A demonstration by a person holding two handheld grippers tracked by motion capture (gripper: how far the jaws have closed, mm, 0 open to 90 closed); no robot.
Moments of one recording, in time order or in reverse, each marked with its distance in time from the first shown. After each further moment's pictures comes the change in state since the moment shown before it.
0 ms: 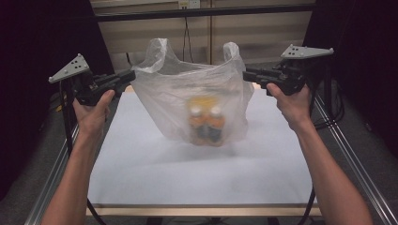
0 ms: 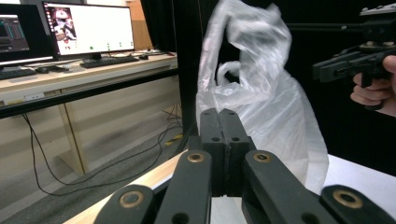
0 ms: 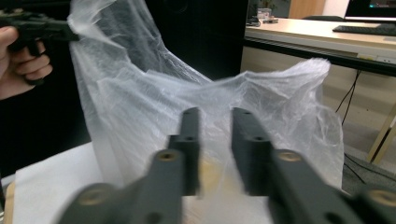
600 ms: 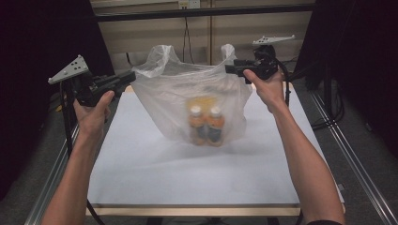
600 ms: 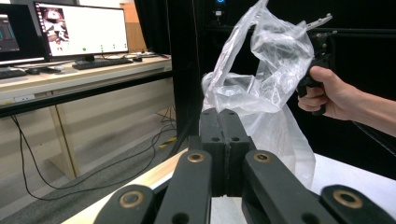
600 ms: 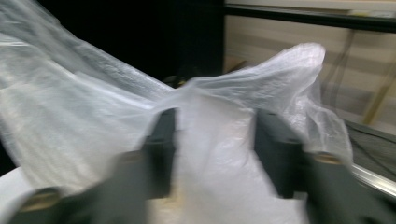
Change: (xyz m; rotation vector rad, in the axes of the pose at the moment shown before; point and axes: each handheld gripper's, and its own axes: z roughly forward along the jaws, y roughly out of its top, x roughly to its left) left arm 0.005 -0.006 -0.002 -0.002 -0.020 -0.005; right arm -0.038 0.000 0.079 0.118 -0.053 0.089
